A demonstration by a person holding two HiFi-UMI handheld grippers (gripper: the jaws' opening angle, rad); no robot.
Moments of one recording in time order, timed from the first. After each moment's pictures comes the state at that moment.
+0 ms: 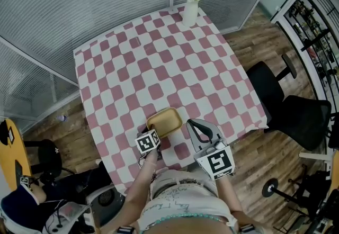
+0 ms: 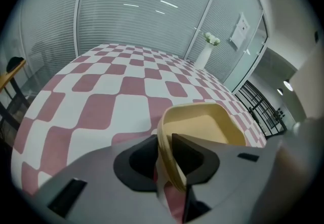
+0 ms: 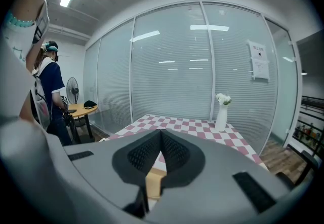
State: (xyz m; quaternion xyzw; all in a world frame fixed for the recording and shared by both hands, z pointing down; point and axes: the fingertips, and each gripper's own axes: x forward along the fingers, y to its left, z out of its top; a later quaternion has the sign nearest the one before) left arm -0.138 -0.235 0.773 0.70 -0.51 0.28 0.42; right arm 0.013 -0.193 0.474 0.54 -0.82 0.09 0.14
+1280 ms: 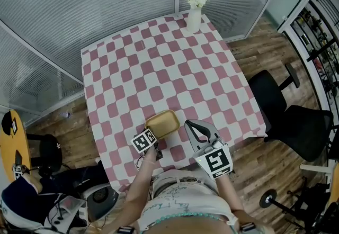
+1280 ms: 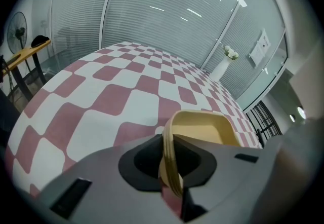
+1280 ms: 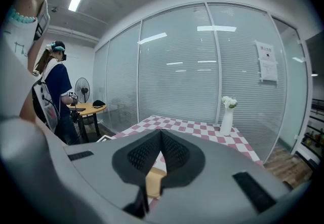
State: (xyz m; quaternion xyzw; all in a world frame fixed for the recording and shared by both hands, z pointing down) left arm -0.146 -0.228 0.770 0.64 -0.57 0.22 0.47; right arm 0.029 -0.183 0.471 0.50 -0.85 0.07 0.14
